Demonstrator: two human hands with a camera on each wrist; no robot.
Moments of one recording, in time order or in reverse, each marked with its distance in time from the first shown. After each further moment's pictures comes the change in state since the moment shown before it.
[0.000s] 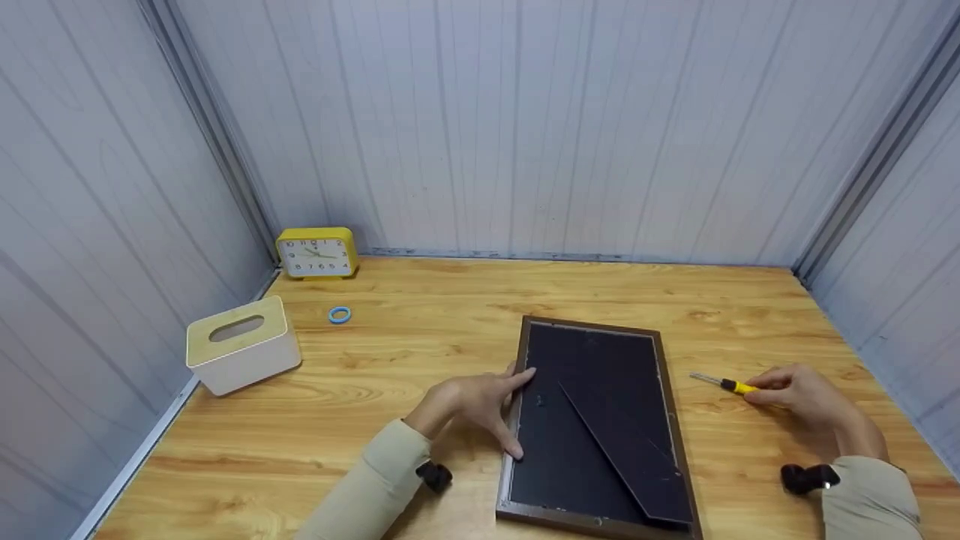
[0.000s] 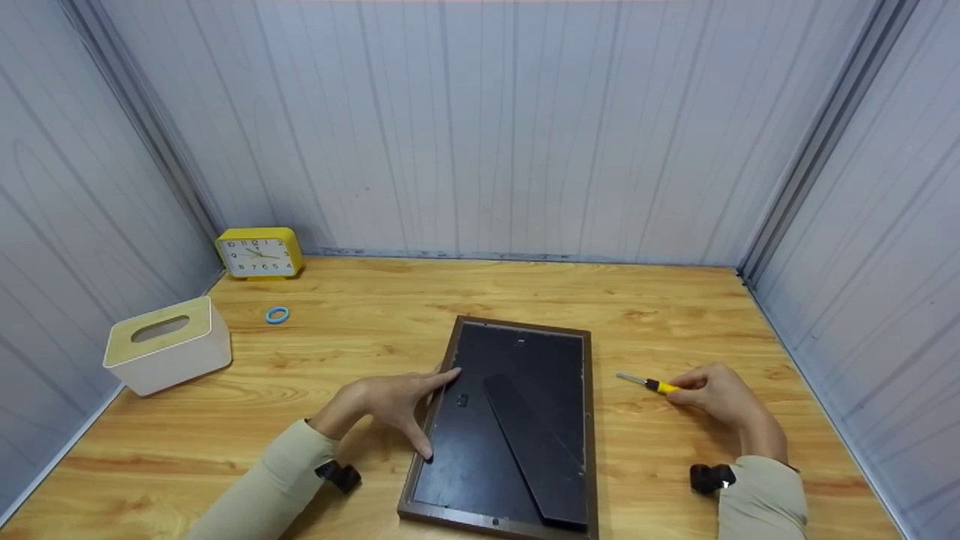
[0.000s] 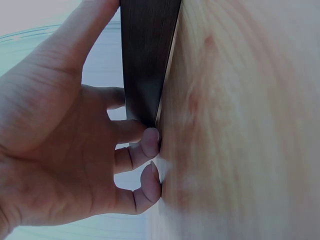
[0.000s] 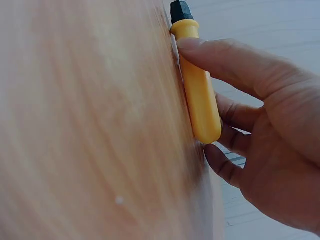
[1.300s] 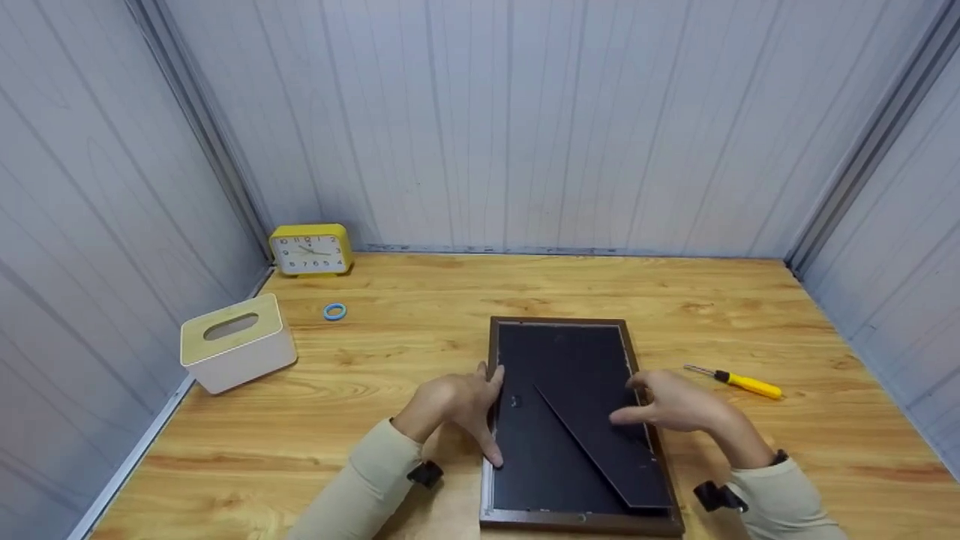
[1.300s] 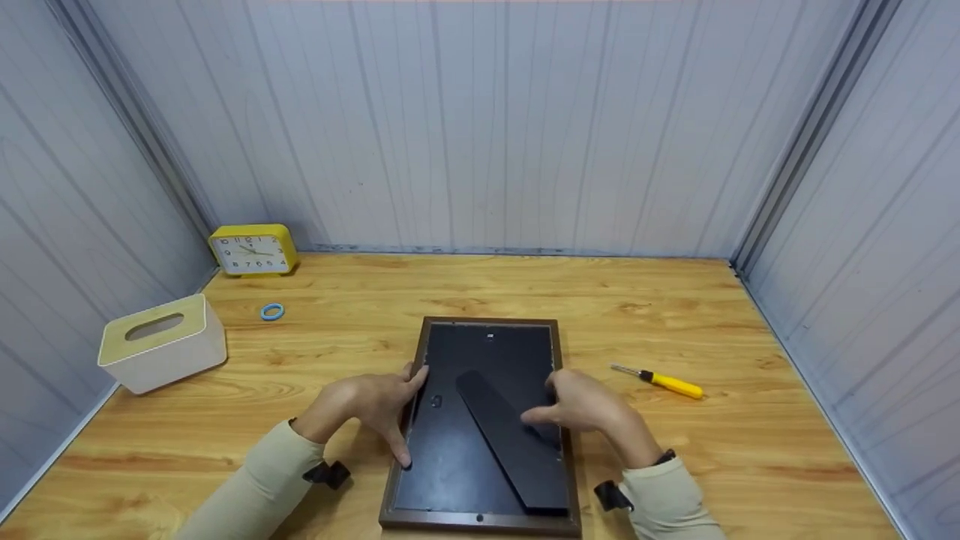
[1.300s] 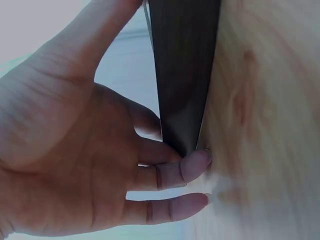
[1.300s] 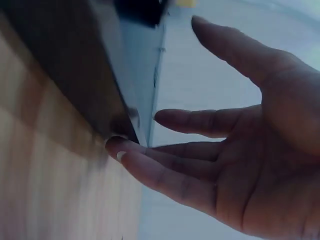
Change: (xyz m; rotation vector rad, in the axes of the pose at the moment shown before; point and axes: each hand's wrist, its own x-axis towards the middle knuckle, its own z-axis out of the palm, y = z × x) left_hand -0.024 0.020 -0.003 0.329 -0.055 -0.209; right_hand 0.002 -0.185 0.086 -0.134 -0.261 -0.093
